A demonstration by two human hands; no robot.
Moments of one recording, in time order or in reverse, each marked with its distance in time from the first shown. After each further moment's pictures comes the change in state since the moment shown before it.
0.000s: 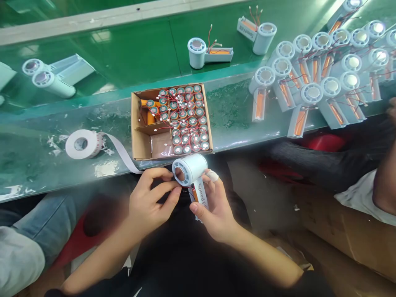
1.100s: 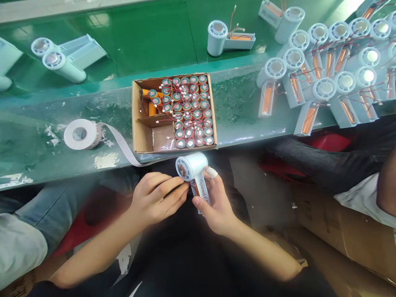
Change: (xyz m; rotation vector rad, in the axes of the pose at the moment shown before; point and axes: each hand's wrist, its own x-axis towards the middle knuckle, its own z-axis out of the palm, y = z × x) left_hand -0.014 -0.017 0.005 0.283 -0.012 0.412; right_hand -0.007 0.015 -0.008 0.034 -0.025 0.090
